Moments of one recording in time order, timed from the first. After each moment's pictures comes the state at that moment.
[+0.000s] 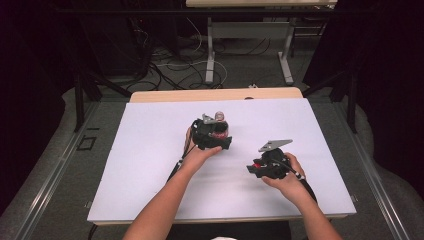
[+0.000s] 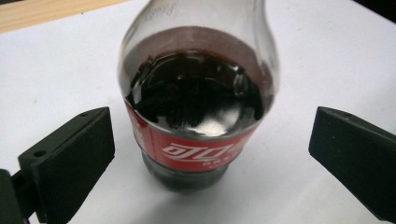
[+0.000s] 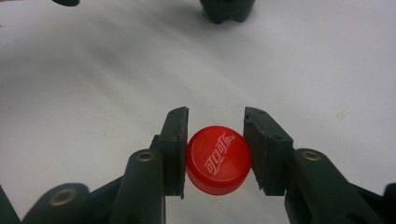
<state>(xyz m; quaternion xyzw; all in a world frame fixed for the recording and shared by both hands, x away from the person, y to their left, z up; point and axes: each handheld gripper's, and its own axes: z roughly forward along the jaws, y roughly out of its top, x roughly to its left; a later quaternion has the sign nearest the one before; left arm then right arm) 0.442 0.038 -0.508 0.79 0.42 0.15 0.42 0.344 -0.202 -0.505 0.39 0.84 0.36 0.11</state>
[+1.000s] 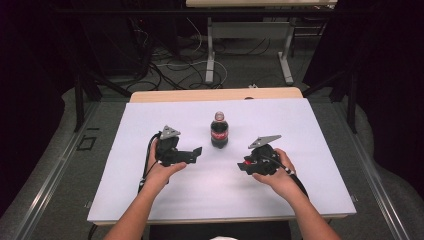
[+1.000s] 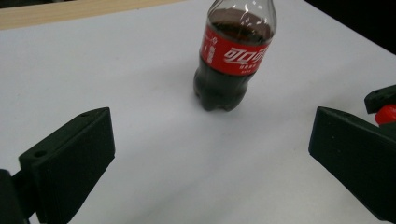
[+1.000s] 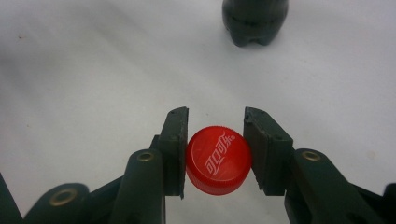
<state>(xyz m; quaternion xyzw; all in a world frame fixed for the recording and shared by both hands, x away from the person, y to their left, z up) 0.370 0.136 -0.489 0.77 0.44 0.15 0.44 0.355 -0.172 -0.497 0.37 0.85 0.36 0.10</state>
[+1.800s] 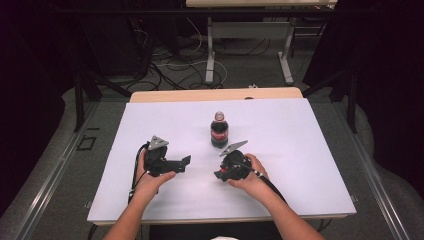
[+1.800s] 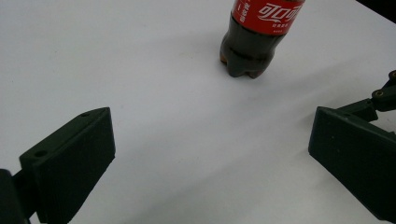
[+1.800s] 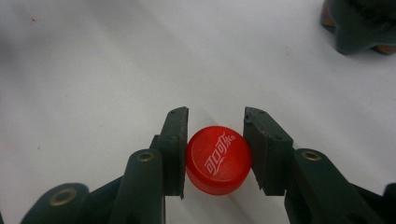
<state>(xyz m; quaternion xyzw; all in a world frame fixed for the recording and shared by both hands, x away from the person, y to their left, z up) 0.355 0.161 -0.506 0.76 0.46 0.15 0.43 0.362 -0.102 -0.534 0.34 0.88 0.33 0.05</state>
